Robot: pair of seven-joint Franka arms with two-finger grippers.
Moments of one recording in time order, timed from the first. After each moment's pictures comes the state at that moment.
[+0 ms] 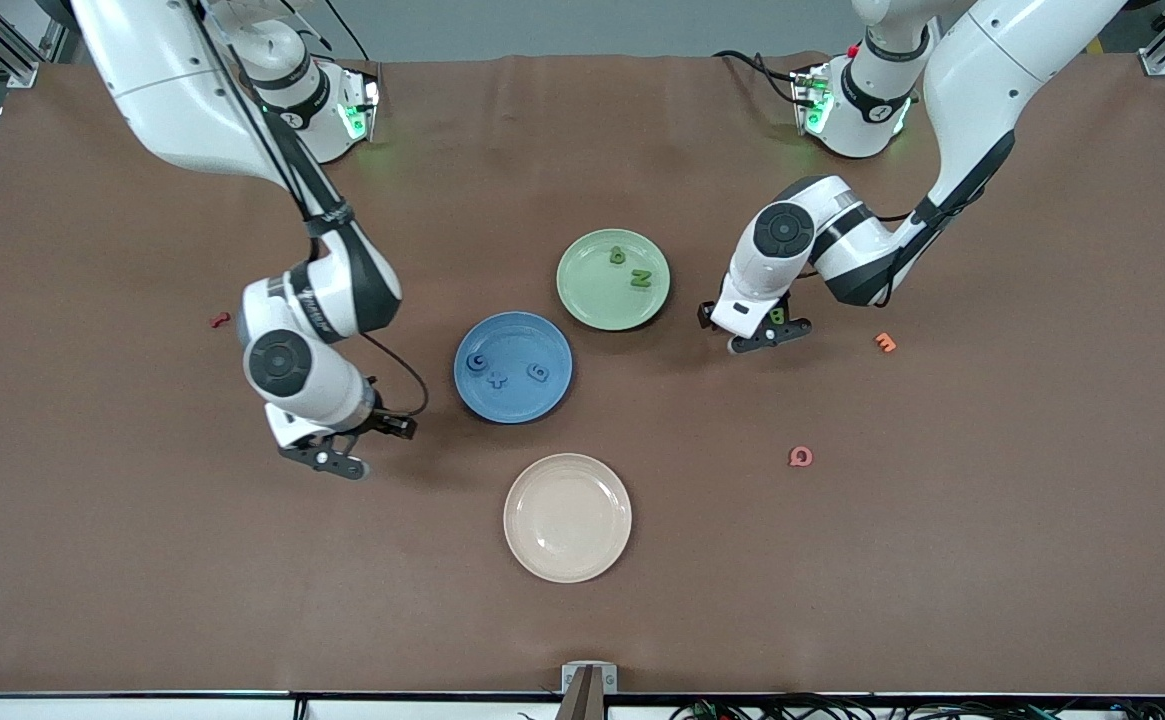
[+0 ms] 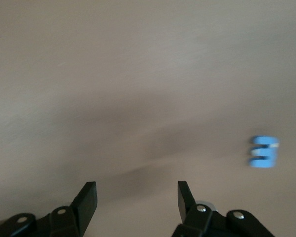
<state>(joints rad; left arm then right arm) 0.32 0.52 -0.84 -2.28 0.62 2.45 -1.24 0.21 0.54 0.07 -1.79 -0.04 2.28 0.65</state>
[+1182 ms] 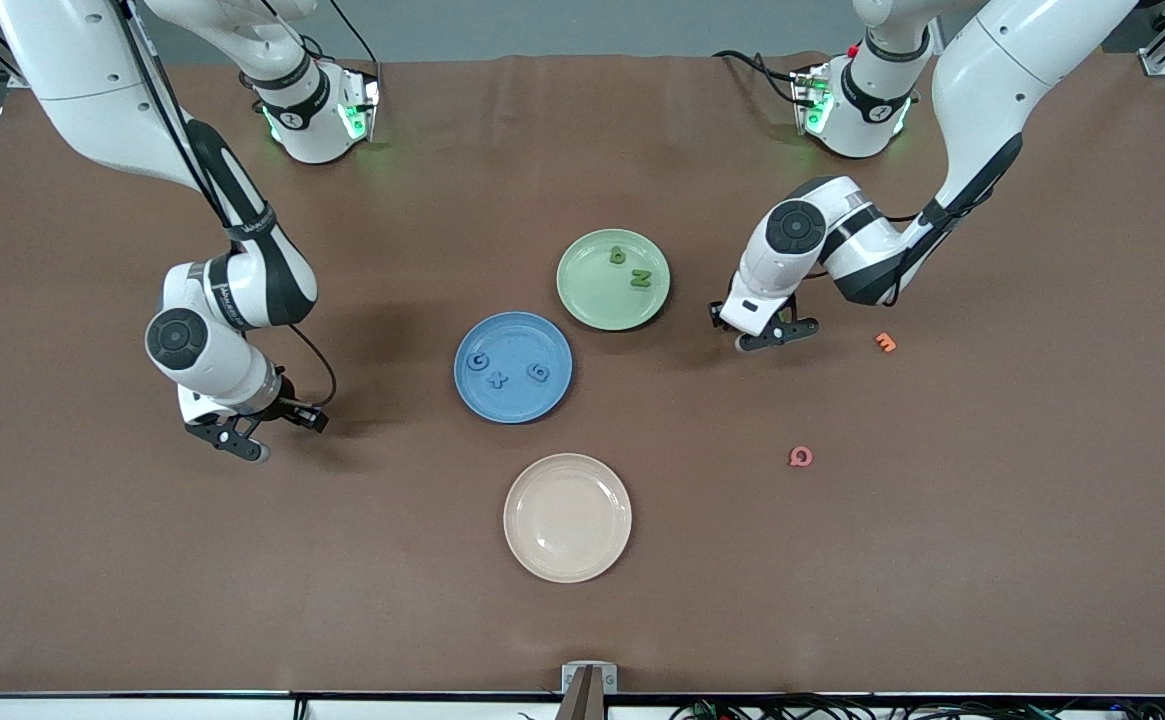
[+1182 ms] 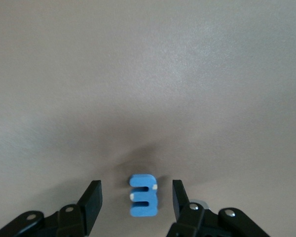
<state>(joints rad) 0.34 0.53 -0.84 -2.32 0.65 2.50 -1.24 0.03 0.49 0.07 -2.07 -0.16 2.57 0.60</state>
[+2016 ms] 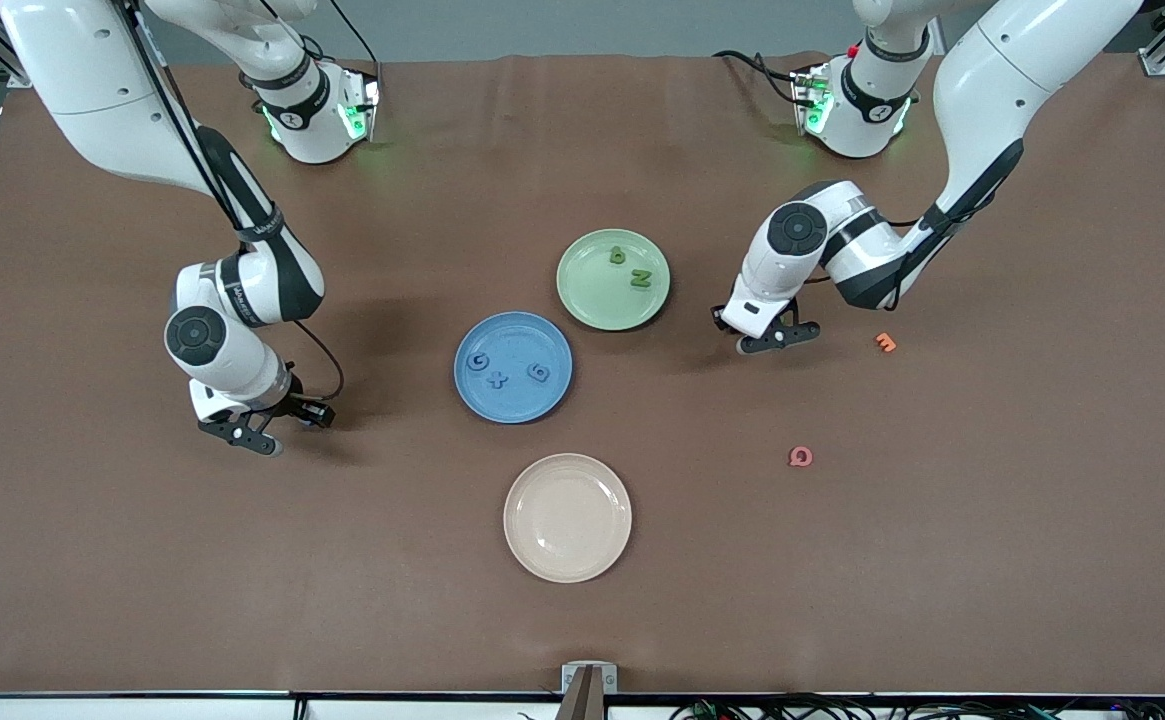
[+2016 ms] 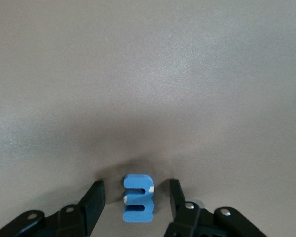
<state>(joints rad) 0.34 0.54 -0.83 -2.32 0.70 2.52 -1.24 0.03 0.51 0.07 -2.09 -0.18 2.62 0.60</state>
